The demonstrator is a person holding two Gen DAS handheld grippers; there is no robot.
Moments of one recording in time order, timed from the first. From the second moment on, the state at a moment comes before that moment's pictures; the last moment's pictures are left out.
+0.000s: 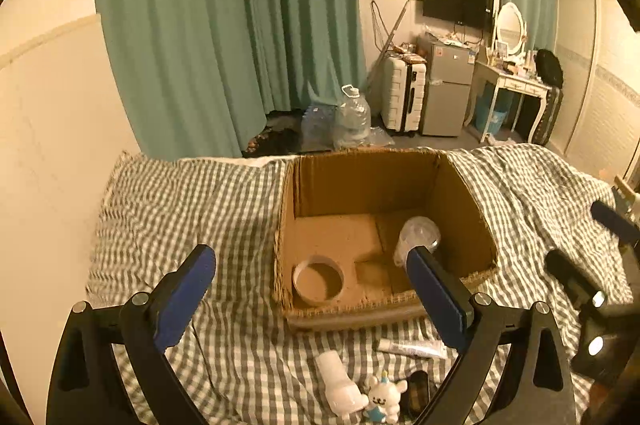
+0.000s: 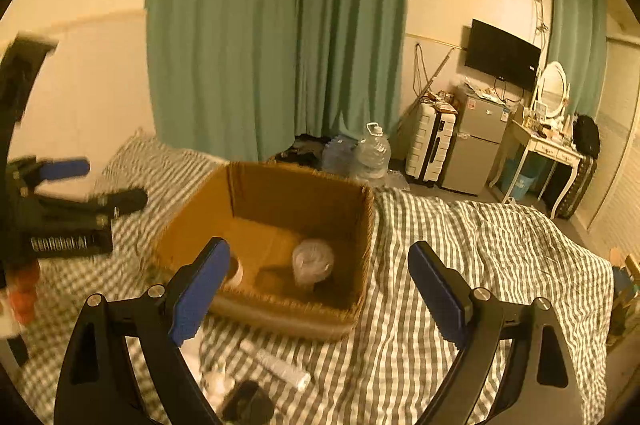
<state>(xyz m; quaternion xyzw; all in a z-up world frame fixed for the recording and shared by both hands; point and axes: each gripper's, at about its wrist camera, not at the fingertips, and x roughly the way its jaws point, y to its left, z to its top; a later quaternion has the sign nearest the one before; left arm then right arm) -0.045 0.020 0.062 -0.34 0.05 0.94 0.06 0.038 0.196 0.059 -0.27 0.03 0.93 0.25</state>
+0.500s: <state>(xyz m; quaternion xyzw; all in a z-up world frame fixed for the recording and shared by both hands) -0.032 -0.001 -0.072 -0.41 0.07 0.91 0.07 0.031 0.177 -0.060 -0.41 0.07 0.88 0.23</state>
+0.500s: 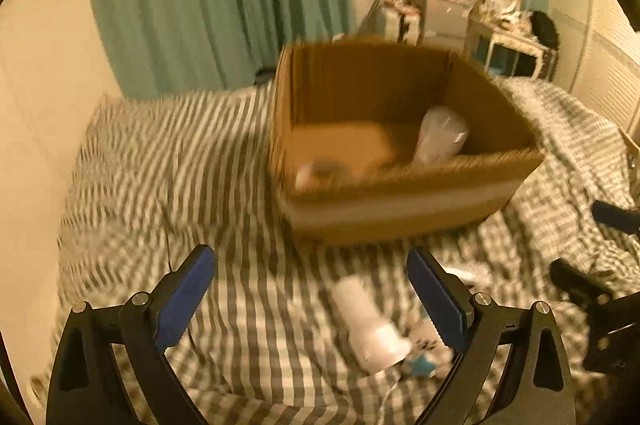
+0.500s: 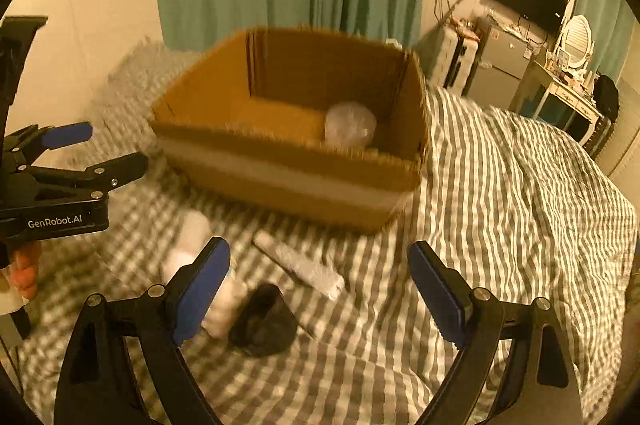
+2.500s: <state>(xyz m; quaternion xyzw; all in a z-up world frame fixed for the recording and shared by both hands) -0.012 0.000 -0.179 -0.51 0.04 0.84 0.17 0.005 0.153 -0.124 -0.55 0.08 0.81 0.21</state>
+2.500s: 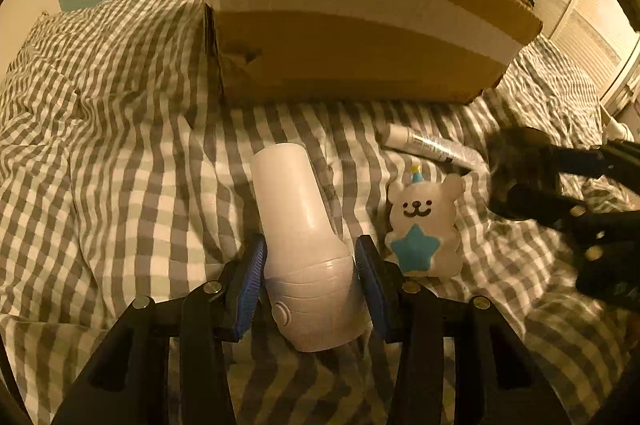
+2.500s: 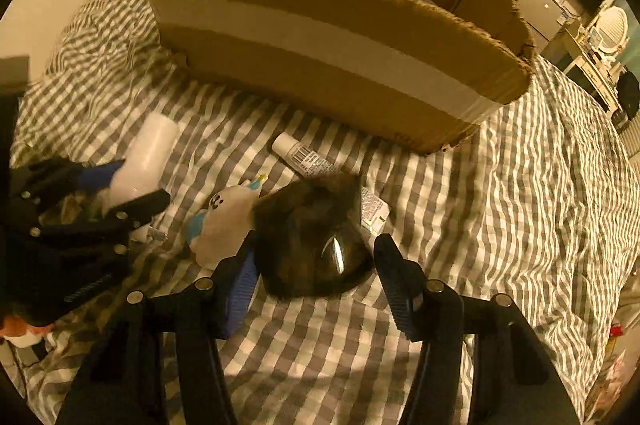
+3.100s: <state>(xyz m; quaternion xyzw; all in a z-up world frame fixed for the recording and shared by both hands) -0.001 0.021 -0.188 -0.51 0.09 0.84 0.18 -0.009 0.139 -0.166 -0.62 0.12 0.75 0.16</state>
